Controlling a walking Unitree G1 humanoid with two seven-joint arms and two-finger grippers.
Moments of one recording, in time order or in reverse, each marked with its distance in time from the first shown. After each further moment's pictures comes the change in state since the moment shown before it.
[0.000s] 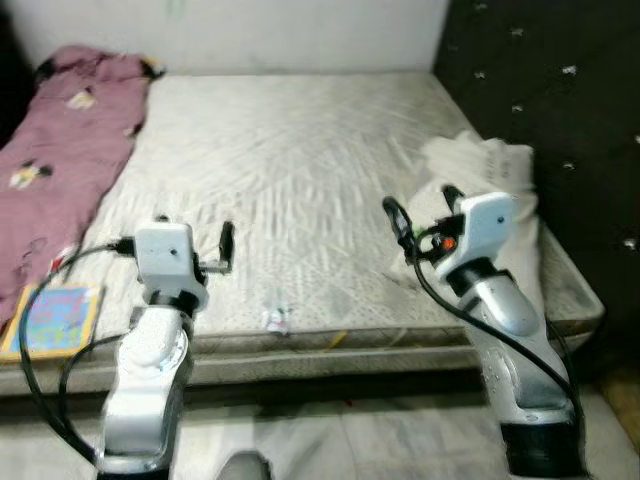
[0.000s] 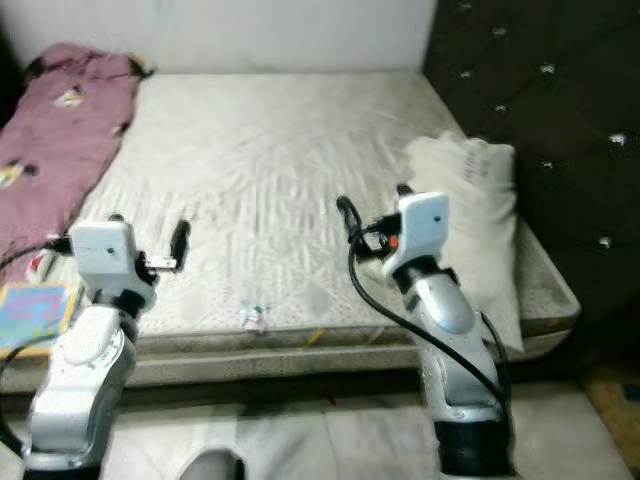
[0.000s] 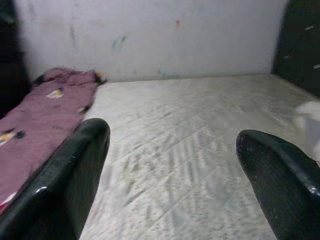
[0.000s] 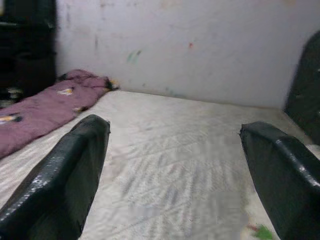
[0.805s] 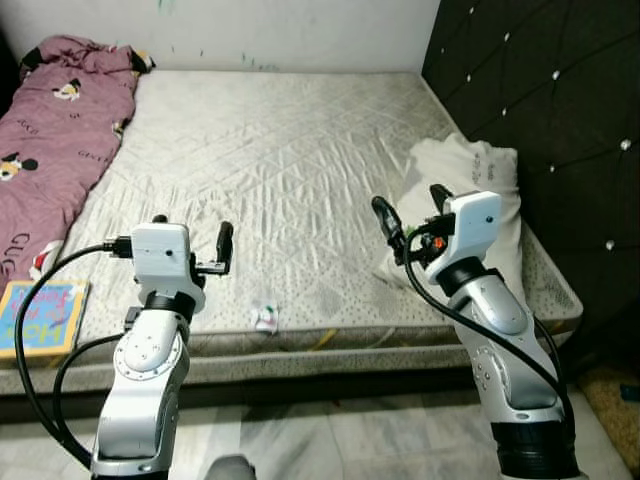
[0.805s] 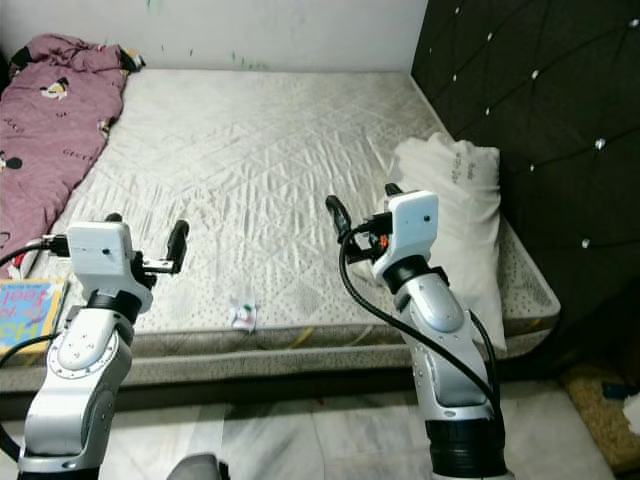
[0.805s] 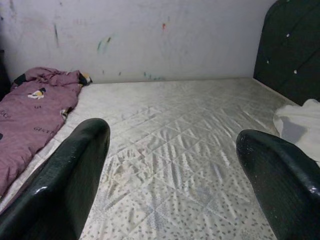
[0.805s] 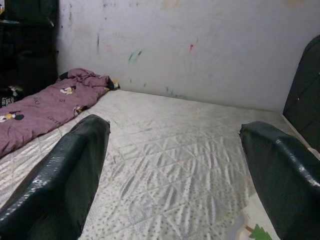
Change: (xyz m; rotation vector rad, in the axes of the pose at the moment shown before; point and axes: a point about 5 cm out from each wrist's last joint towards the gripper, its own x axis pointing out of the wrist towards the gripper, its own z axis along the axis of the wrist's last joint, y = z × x) left arm -0.001 -0.005 0.001 -0.022 -0.010 -0.037; right arm -0.001 -0.004 0.000 -0.001 0.000 -0.012
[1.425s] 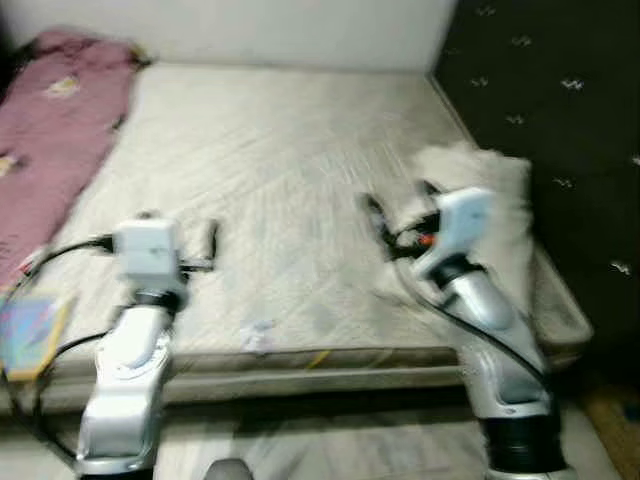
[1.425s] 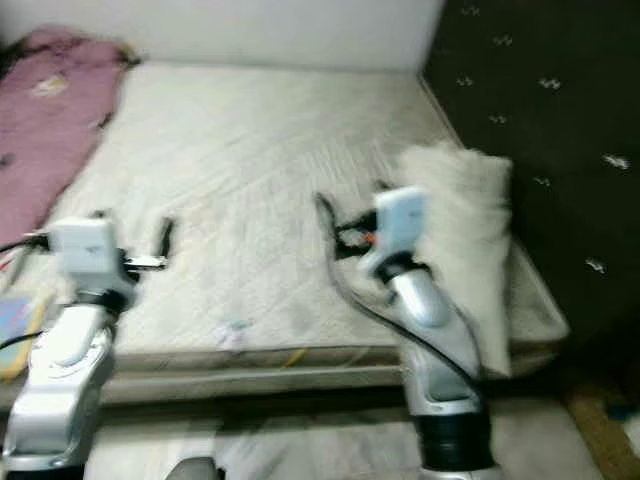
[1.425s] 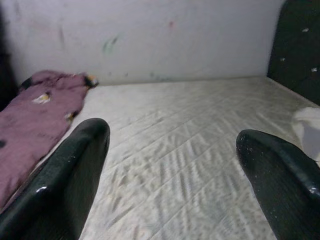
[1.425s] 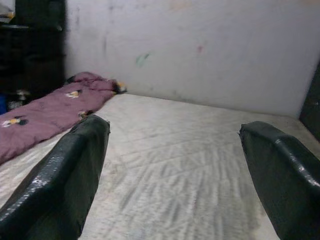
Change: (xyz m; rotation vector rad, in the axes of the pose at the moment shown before) left arm -0.001 0.012 0.000 0.022 -0.005 0.026; right arm 0.007 0.015 0.002 0.014 -0.013 0.055
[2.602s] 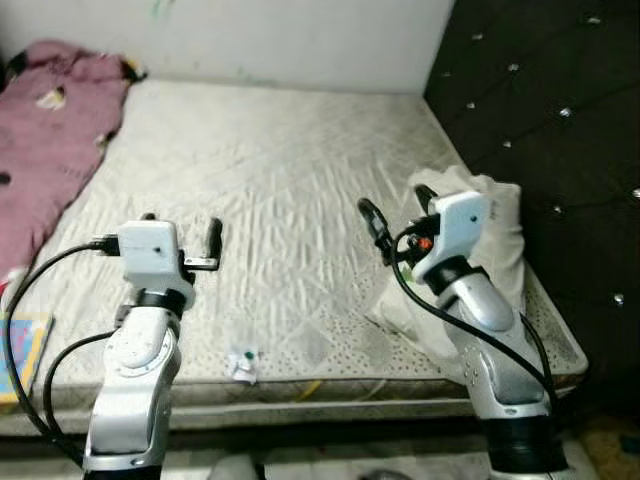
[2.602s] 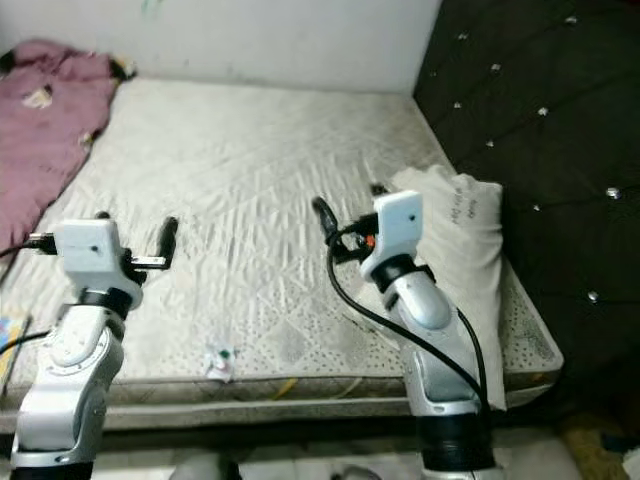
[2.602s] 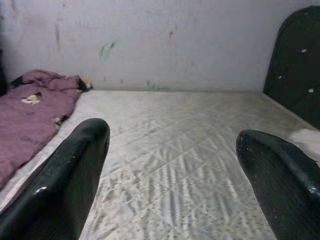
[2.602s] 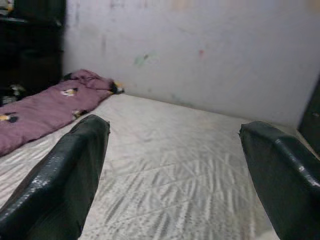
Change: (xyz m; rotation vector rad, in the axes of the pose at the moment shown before) left arm 0.004 -0.008 -0.001 -0.046 0.000 -0.010; right arm -0.001 -0.007 -0.004 -0.011 0.014 -0.010
